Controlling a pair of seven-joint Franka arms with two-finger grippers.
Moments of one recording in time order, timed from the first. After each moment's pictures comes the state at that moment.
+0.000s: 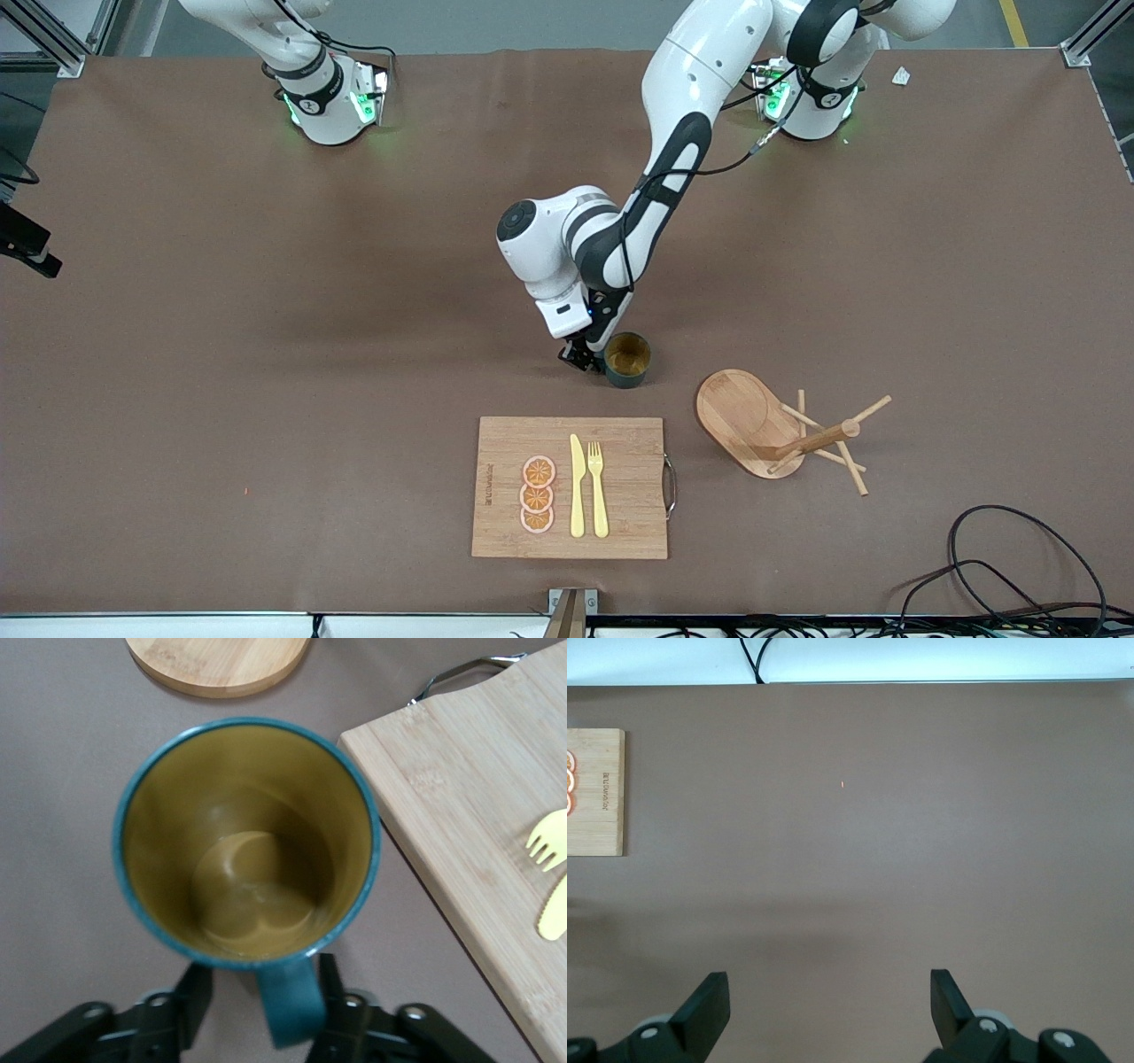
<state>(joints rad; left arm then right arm) -0.93 0.93 0.12 -1.28 0.45 2.09 -2.19 0.04 0.04 -0.17 -1.47 0.03 1.67 -0.13</state>
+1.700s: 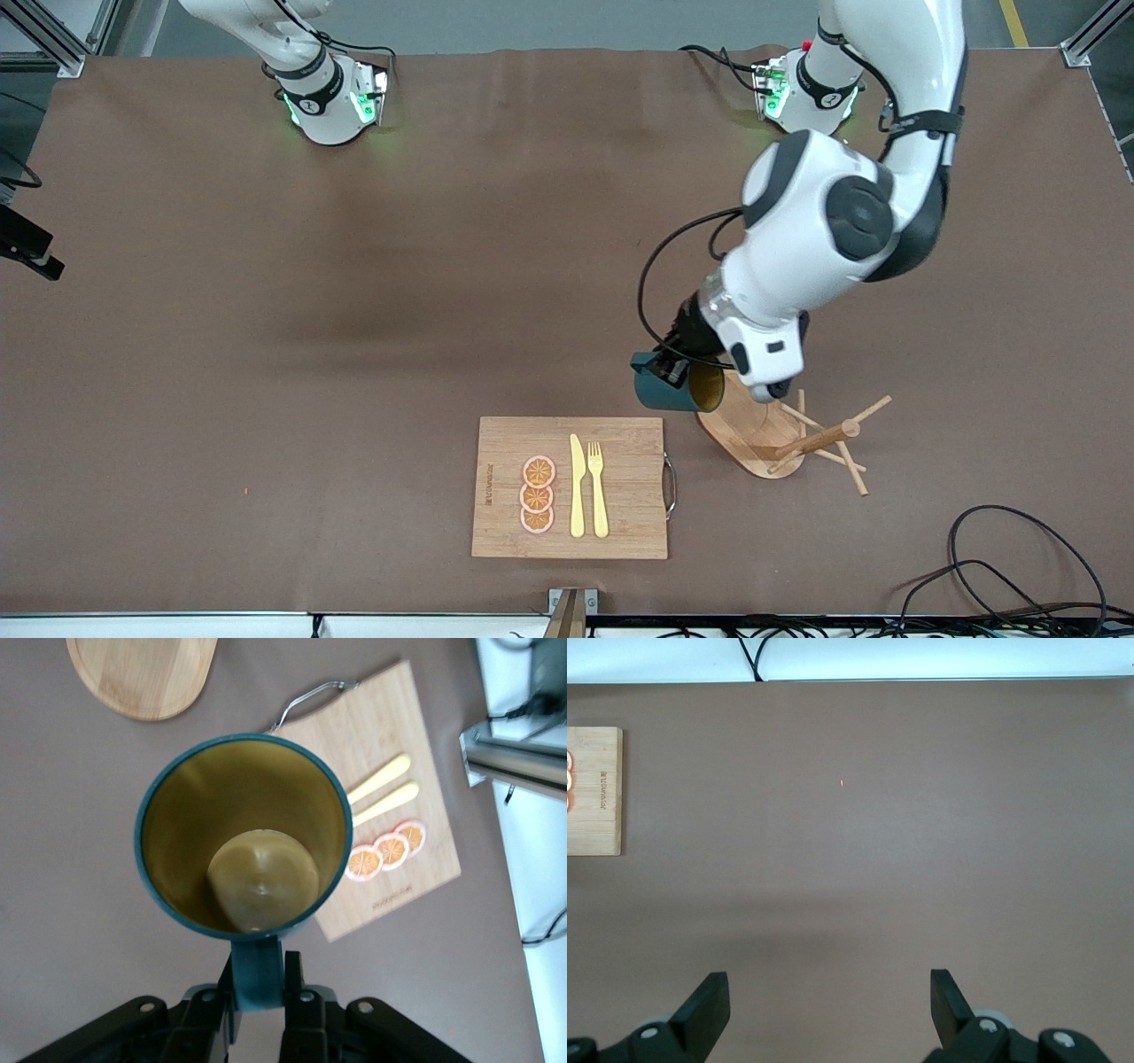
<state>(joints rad) -0.53 0.53 0.12 -1.25 -0.46 1.94 -1.36 0.04 0.05 -0.17 -1.47 0.03 1.67 -0.13</state>
